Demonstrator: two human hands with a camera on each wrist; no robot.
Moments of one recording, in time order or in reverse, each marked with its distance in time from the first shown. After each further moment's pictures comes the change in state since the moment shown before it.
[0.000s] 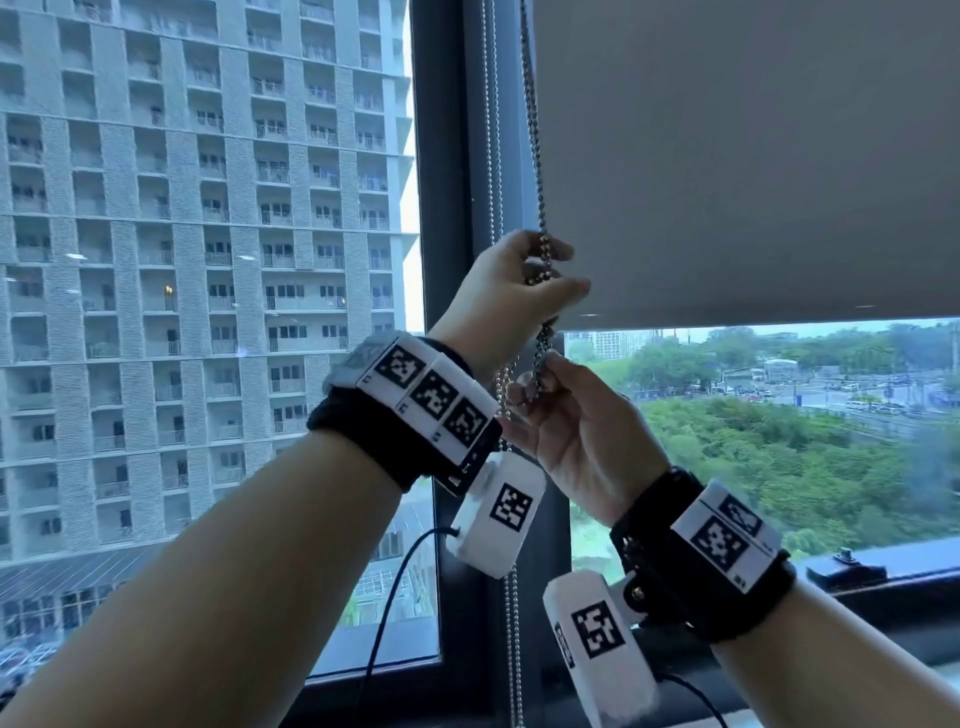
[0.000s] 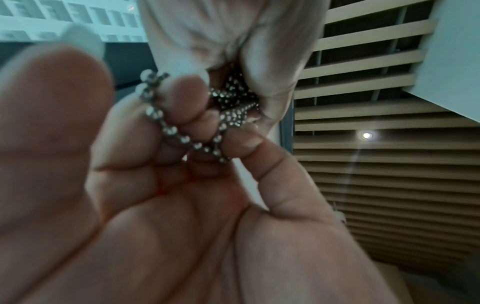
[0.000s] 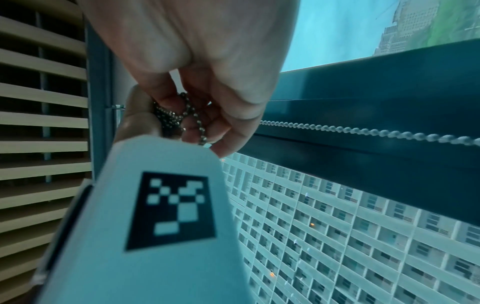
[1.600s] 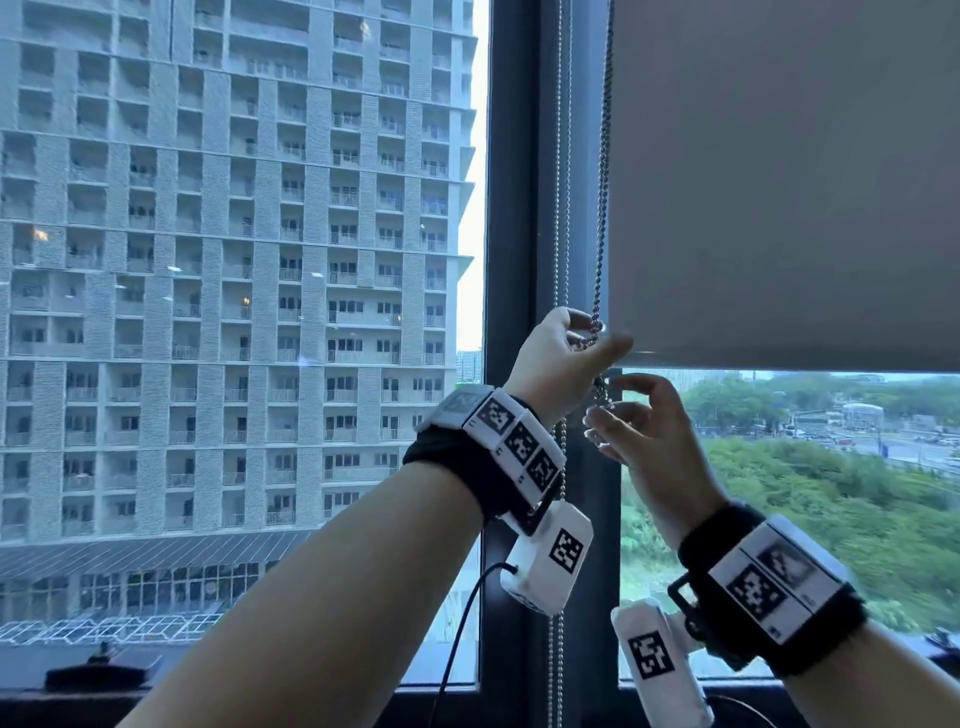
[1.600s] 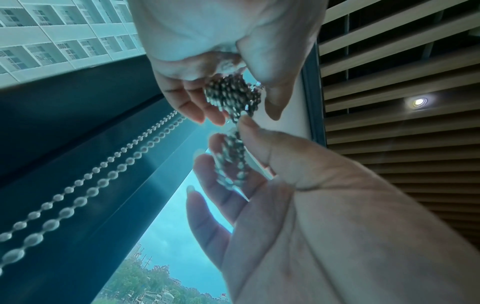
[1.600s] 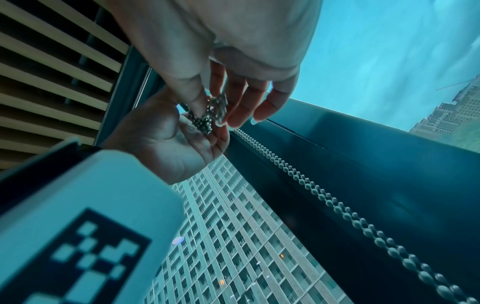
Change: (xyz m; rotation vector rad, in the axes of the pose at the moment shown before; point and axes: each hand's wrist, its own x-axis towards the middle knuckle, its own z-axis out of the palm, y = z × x) left_hand 0.003 -0.035 0.001 0.119 0.133 -0.136; right_hand 0.022 0.006 -0.030 -0.668 0.162 -0.346
